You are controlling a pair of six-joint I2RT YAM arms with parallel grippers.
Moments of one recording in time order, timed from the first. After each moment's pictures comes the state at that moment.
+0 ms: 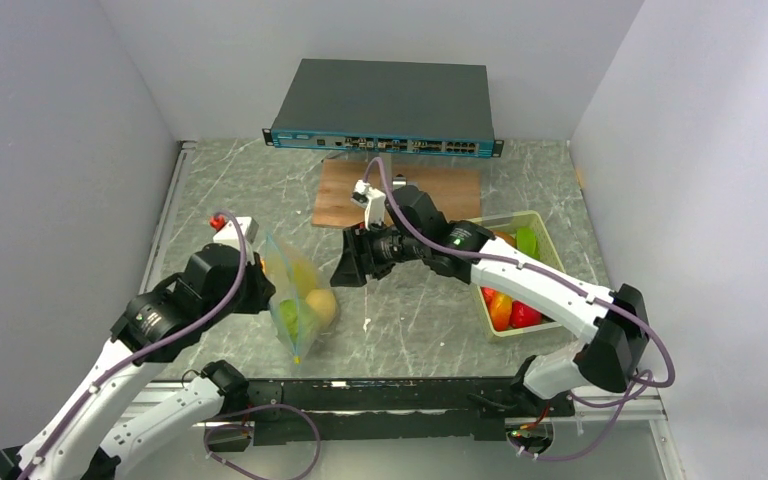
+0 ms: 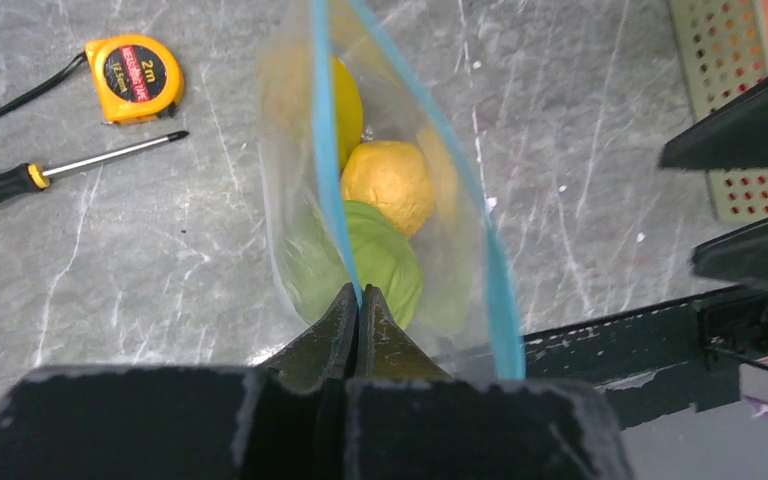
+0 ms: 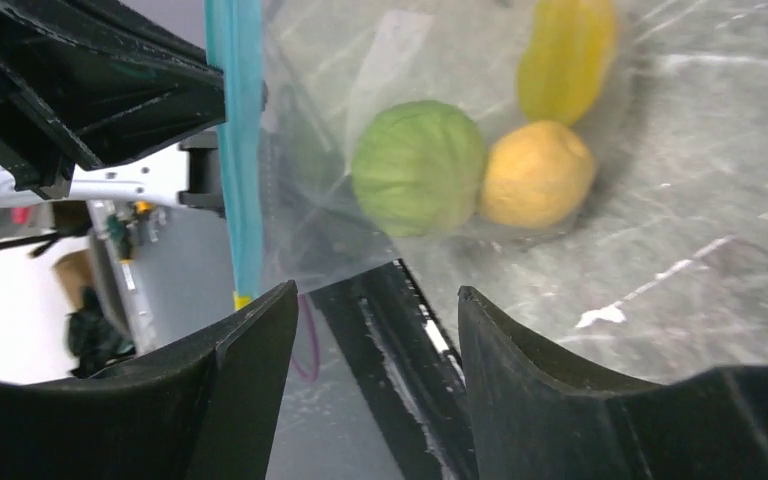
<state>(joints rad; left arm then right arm) -0.66 0.68 1.03 -1.04 -0.22 -0.56 0.91 1.43 1.25 -0.36 -0.46 0.56</state>
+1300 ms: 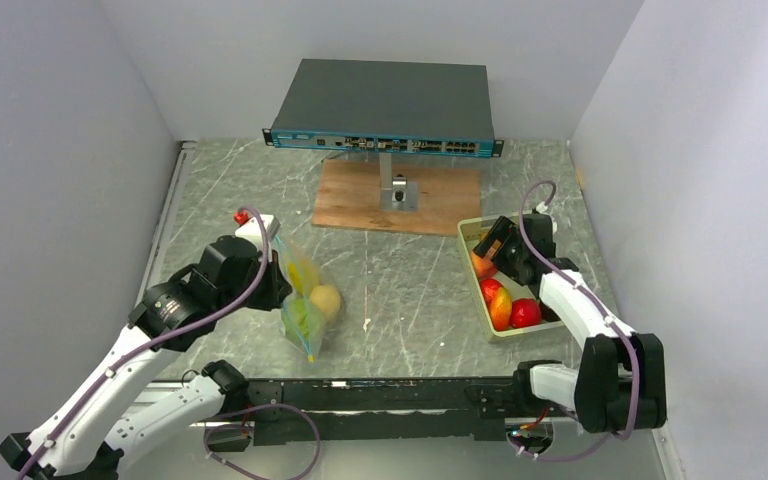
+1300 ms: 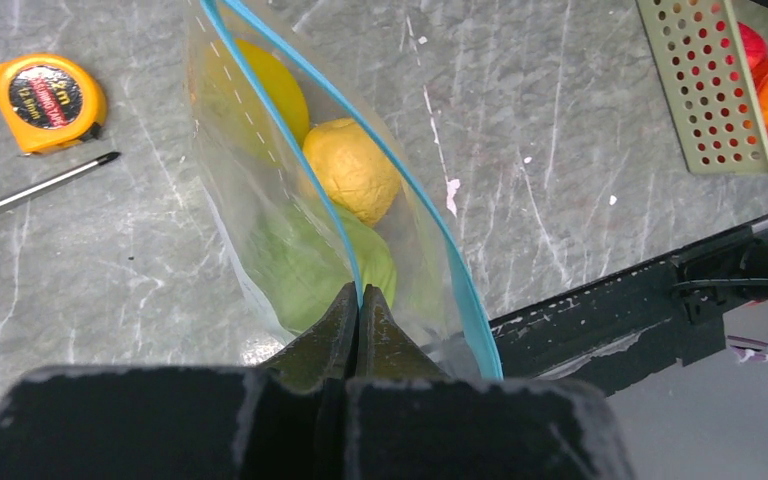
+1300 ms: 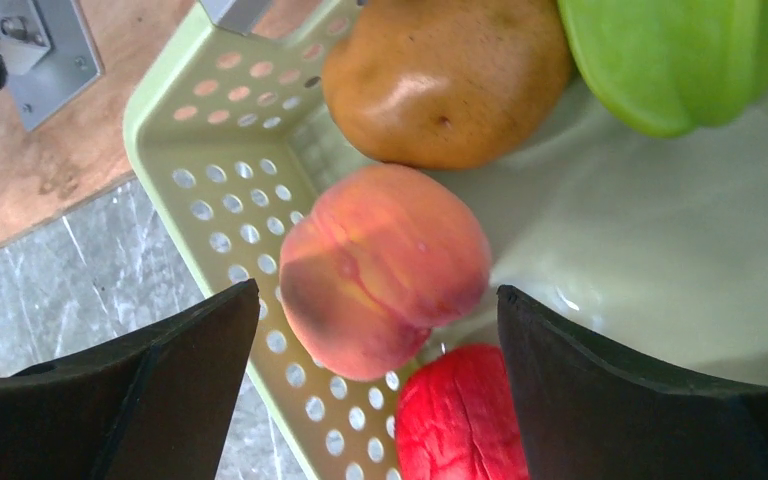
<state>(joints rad) -0.66 0.74 0.99 -0.96 -0.10 -0.49 0.05 1.17 0.62 -0.26 -0.01 0.65</state>
